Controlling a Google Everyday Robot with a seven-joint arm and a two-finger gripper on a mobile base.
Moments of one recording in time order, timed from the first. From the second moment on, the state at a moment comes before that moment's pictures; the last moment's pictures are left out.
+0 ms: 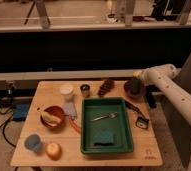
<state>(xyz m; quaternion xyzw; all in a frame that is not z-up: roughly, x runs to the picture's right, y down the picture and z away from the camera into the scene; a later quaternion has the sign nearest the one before) 0.314 -0.064 0.921 0.02 -0.04 -0.43 0.90</state>
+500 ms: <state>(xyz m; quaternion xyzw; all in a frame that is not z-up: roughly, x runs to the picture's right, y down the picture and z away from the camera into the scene) 0.308 -0.064 0.922 0.06 -0.05 -0.42 0.90</state>
